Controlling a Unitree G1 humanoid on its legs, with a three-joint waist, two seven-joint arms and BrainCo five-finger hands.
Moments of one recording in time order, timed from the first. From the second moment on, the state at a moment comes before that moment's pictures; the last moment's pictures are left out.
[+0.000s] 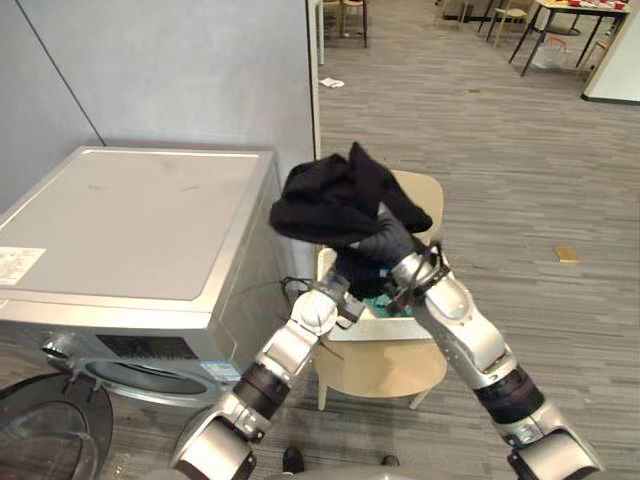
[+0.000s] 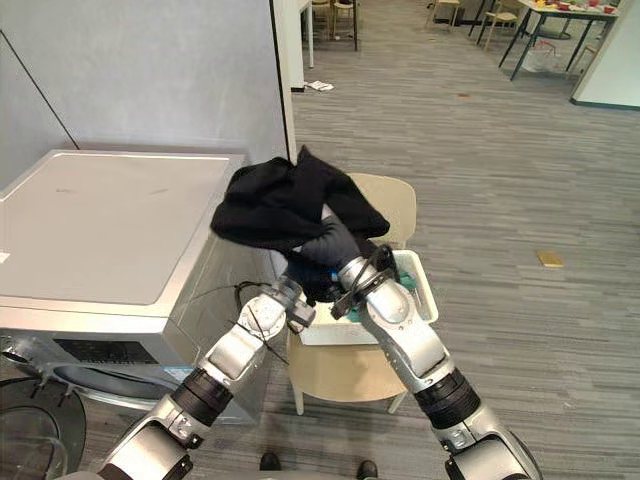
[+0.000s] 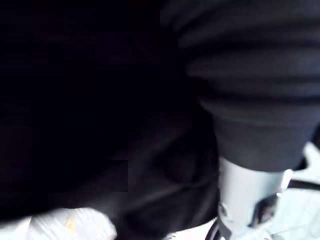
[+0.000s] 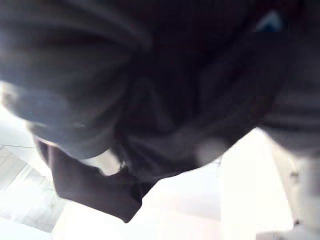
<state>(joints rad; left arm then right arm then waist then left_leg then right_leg) -0.40 0.07 -0.55 0.21 -0.03 -0.06 0.09 -0.37 -0.31 0.47 -0.18 0.48 -0.03 0.11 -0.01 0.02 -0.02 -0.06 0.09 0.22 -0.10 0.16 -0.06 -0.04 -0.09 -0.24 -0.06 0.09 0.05</state>
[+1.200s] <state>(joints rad) -0.32 0.08 -0.43 0.30 0.25 -0.10 0.27 -0.22 -0.32 0.41 -0.13 0.59 -0.10 0.13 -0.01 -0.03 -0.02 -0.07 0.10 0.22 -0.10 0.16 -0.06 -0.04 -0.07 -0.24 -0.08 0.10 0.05</state>
